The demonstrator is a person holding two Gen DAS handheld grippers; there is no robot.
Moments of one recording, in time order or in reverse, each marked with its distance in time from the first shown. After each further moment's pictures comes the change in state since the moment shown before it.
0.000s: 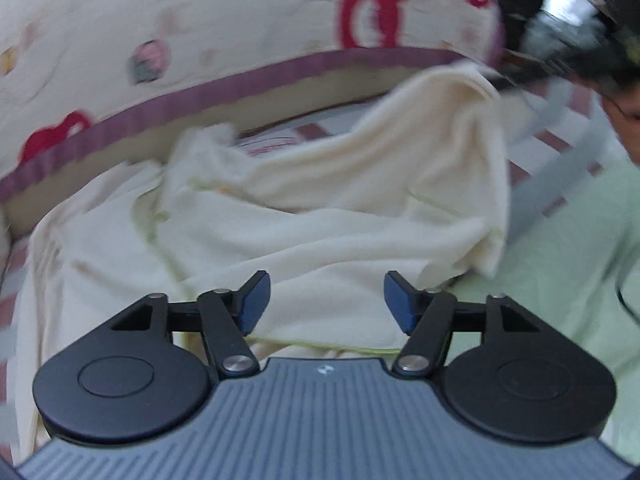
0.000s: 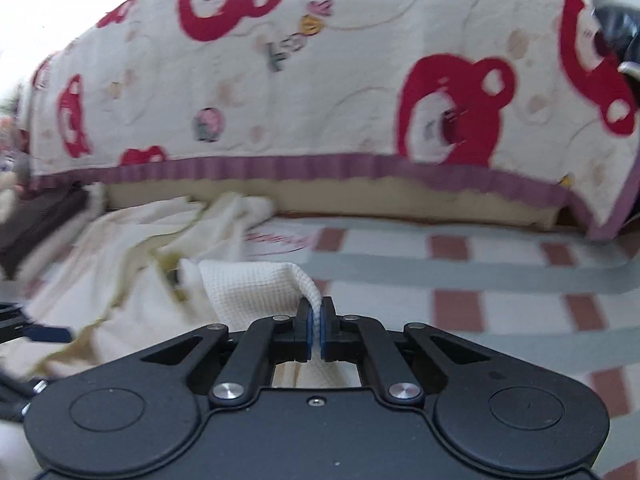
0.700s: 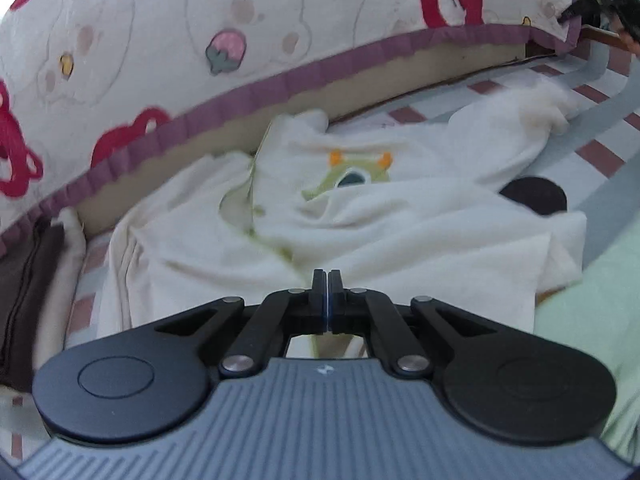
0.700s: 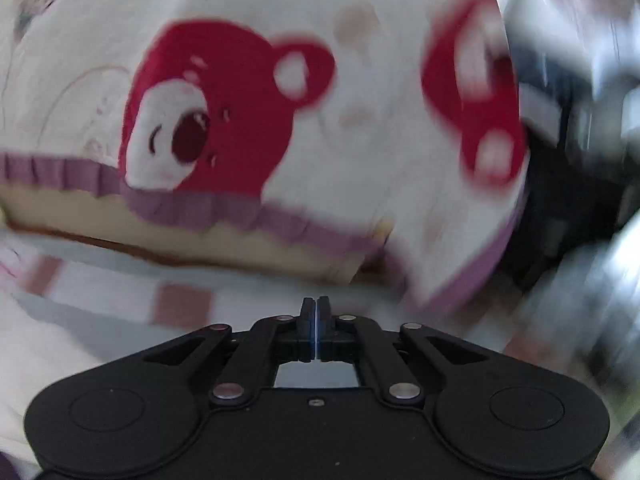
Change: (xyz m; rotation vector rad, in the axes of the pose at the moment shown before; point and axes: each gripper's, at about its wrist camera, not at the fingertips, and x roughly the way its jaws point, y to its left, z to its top) left arm -0.005 0.040 -0.003 -0.039 0.076 0.277; right arm 0.103 -0.142 0.070 0.032 0.080 -0.436
